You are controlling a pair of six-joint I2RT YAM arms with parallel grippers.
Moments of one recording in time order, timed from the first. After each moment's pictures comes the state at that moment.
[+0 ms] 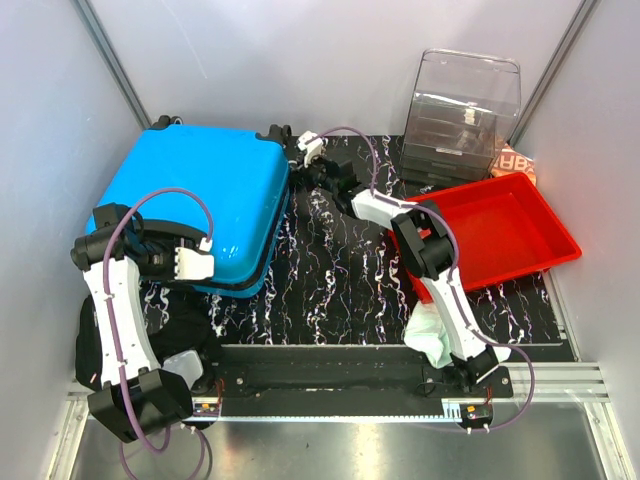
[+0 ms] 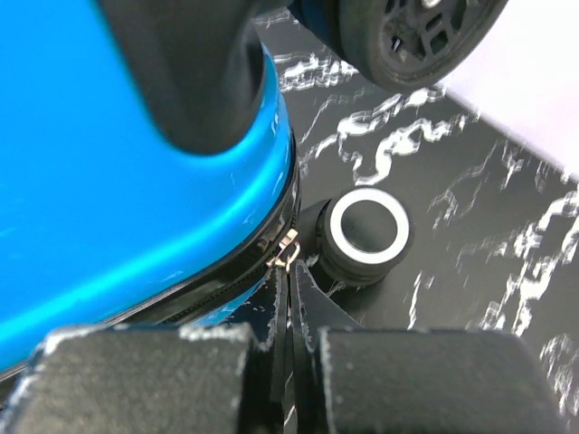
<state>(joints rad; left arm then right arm) 0.40 1.05 1.18 -1.40 0.49 1.96 0.58 2.42 1.84 0.40 -0.29 -0.04</state>
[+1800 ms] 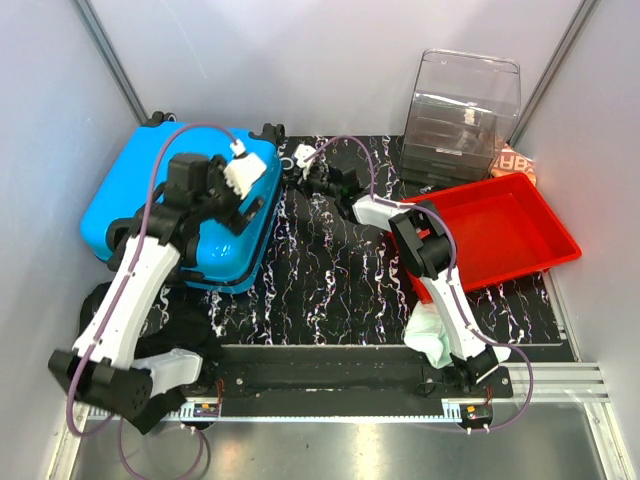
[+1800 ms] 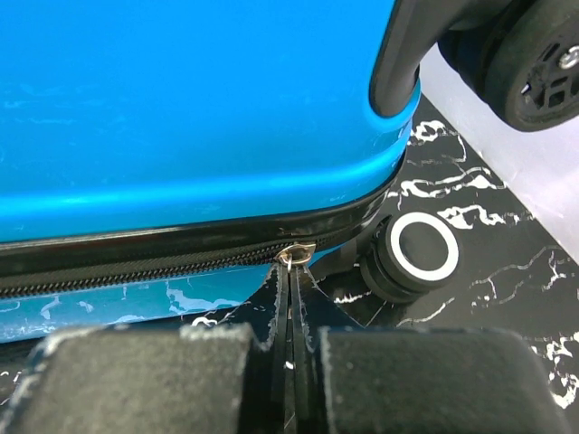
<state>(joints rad) -0.25 1.15 1.28 -0.76 0.22 0.55 0.57 2.46 1.80 0.60 -0.57 -0.23</state>
